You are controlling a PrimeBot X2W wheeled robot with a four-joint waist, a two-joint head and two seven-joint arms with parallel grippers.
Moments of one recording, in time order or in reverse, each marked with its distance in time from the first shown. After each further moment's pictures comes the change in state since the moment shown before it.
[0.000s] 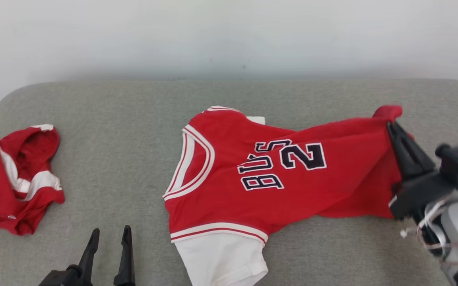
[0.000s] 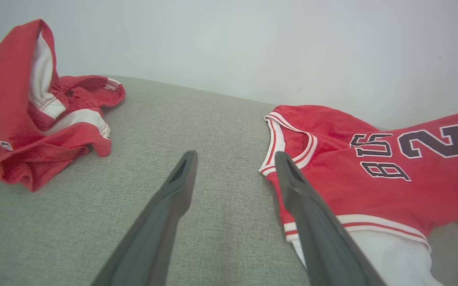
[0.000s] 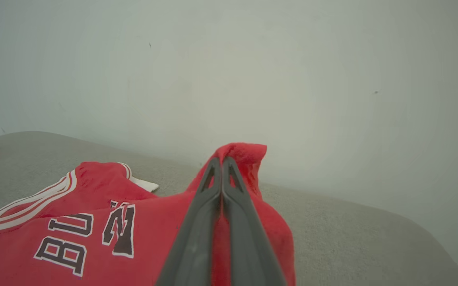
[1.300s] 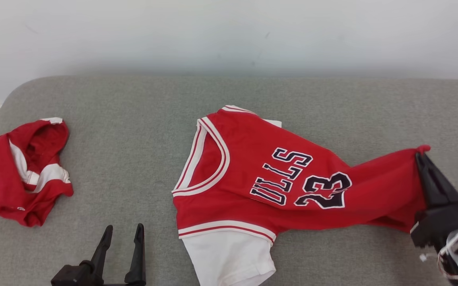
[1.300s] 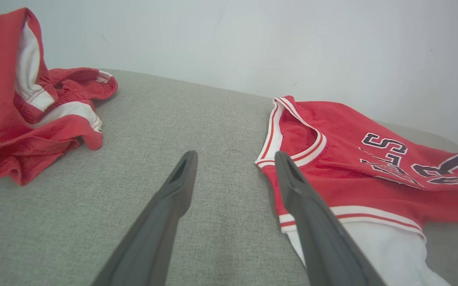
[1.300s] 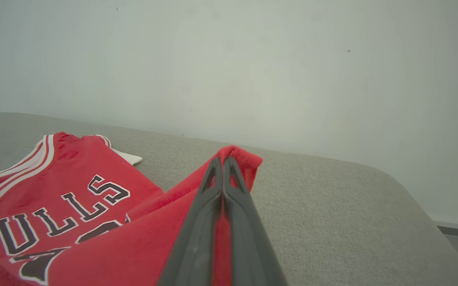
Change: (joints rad) left arm -0.019 0.000 -0.044 0.024 0.001 -0.010 0.000; right arm 0.316 0.075 -0.309 -0.288 -0.140 0.000 0.171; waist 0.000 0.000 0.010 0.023
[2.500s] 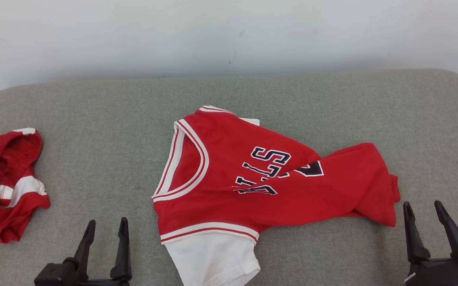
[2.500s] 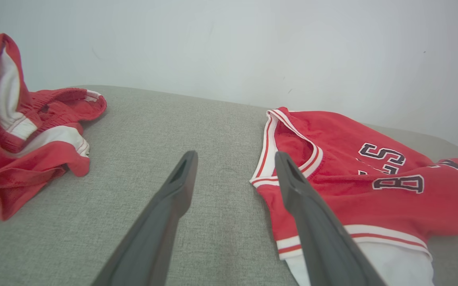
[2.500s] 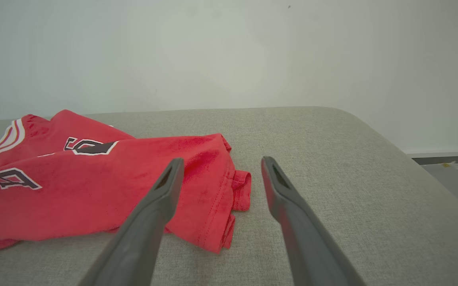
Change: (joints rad) left arm -0.006 0.000 0.062 -0.028 0.028 0.000 0.000; right arm 0.151 0.121 -0.083 0.072 -0.020 0.000 -0.171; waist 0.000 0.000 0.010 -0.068
